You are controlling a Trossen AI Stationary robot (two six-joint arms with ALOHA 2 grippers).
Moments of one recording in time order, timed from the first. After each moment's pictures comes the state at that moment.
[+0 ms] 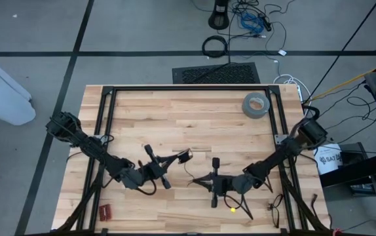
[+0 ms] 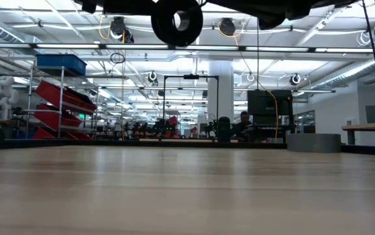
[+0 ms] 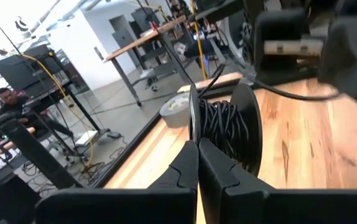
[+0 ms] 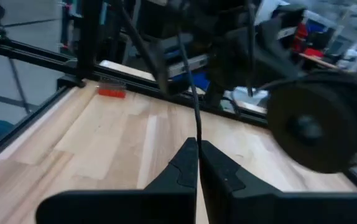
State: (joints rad) left arm -0.59 1.56 0.74 0.70 -1.10 0.31; right arm 0.59 1.74 0.79 0.84 0.70 -0.20
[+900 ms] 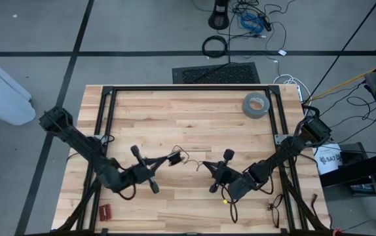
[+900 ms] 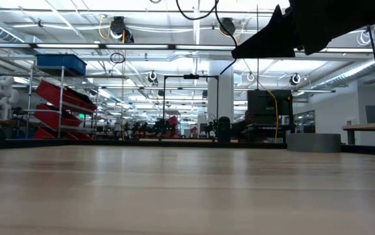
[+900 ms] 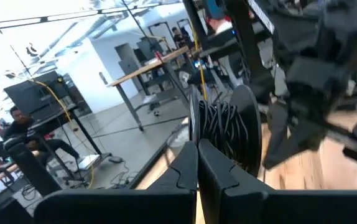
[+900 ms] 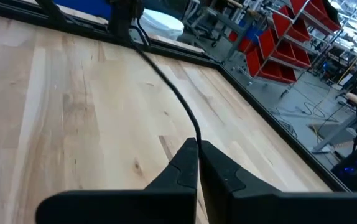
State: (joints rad) left arm -0.72 1.42 0.74 0.87 -1.19 0.57; right arm 0.61 1.69 0.79 0.40 1.09 0.09
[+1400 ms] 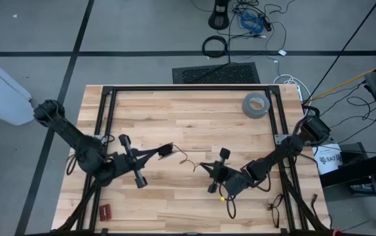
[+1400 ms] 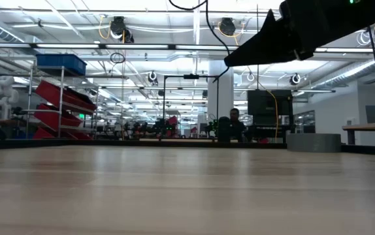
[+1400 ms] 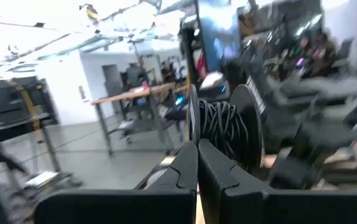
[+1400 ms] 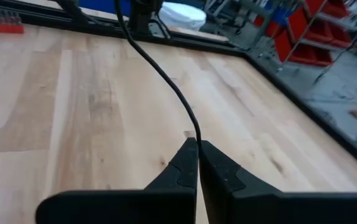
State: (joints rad) left arm -0.74 1.23 0.74 0.96 -1.05 0.58; right arm 0.56 1.69 0.79 0.40 0.94 0.18
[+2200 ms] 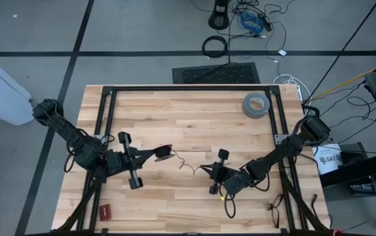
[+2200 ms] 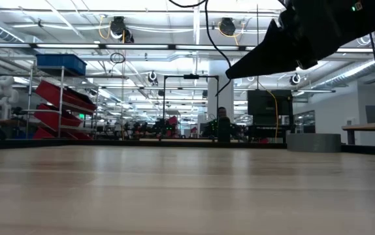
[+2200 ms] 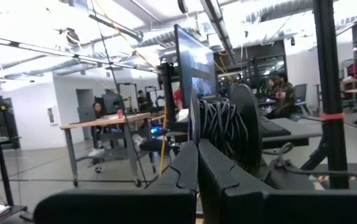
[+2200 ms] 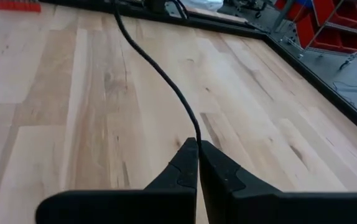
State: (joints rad) left arm -0.73 1.20 0.74 1.02 -0.91 0.58; right arm 0.55 1.69 0.79 0.31 0.86 0.23
